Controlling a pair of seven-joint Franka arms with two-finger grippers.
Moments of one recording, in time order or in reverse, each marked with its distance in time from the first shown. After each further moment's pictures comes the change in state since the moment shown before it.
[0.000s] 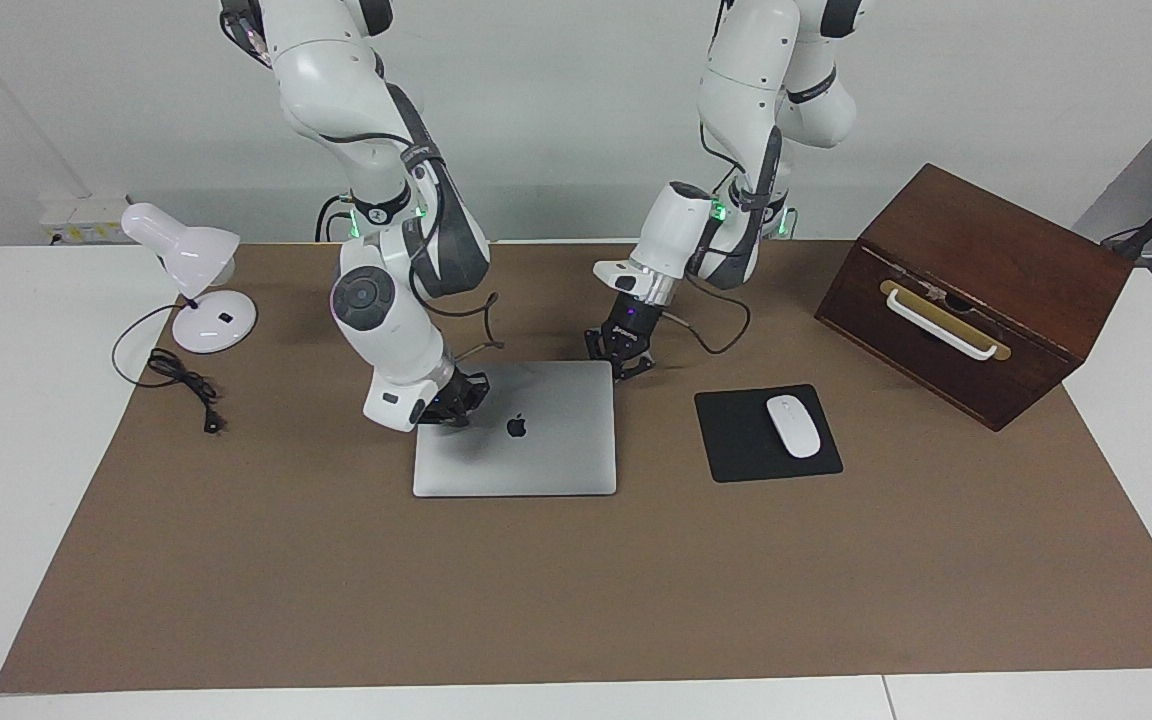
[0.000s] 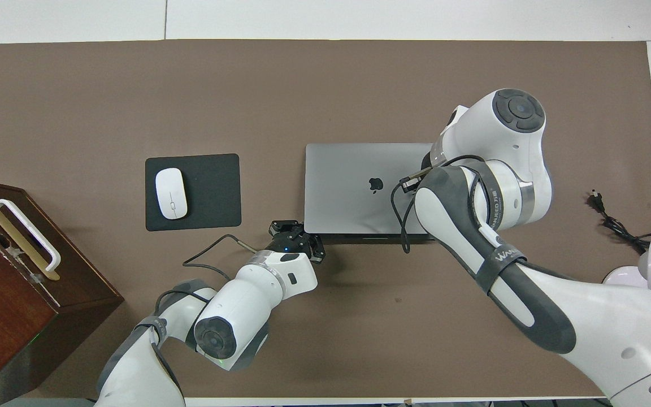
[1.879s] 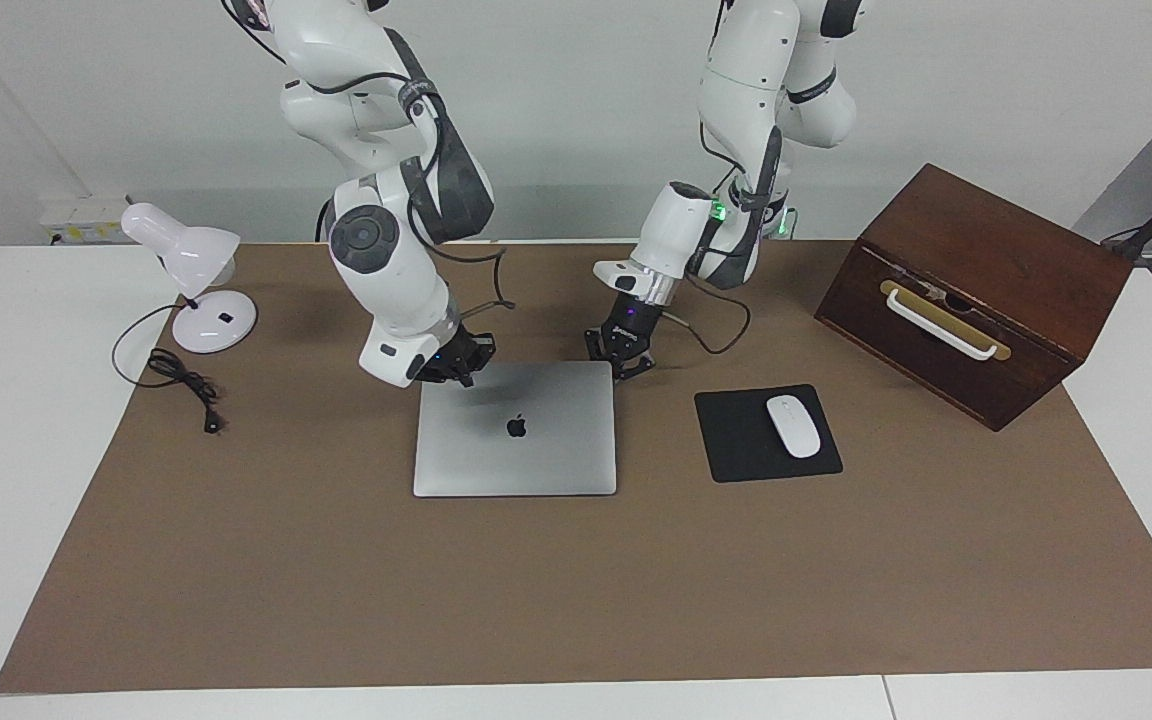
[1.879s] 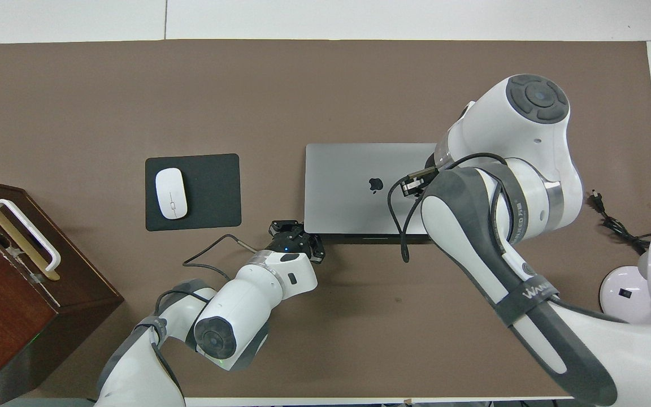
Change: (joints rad) left arm 0.000 0.000 0.000 0.000 0.000 0.000 0.002; right arm 0.021 -0.120 -0.004 0.051 0.000 -0.211 0.151
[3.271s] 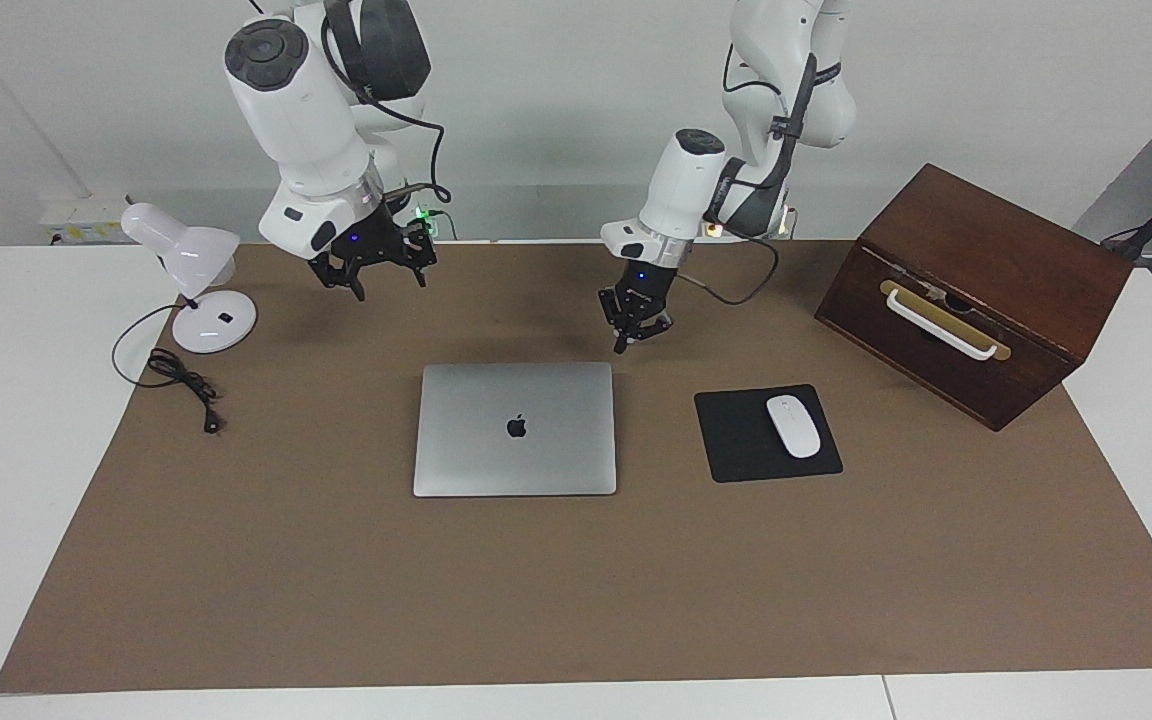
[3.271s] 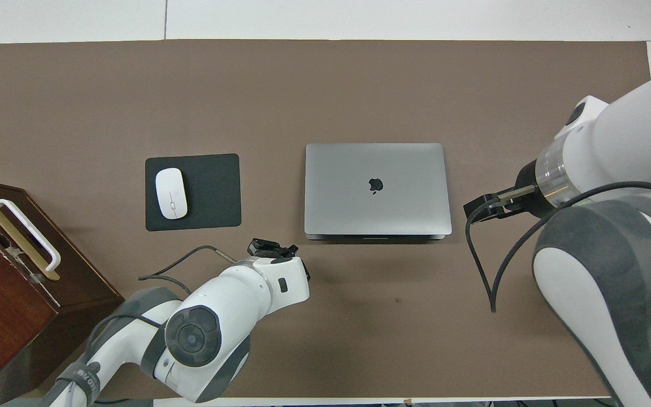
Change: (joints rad) left arm 0.004 -0.371 0.014 -0.009 0.000 -0.718 0.027; right arm -0.077 -0.286 -0.013 0.011 -0.078 -0.278 0.001
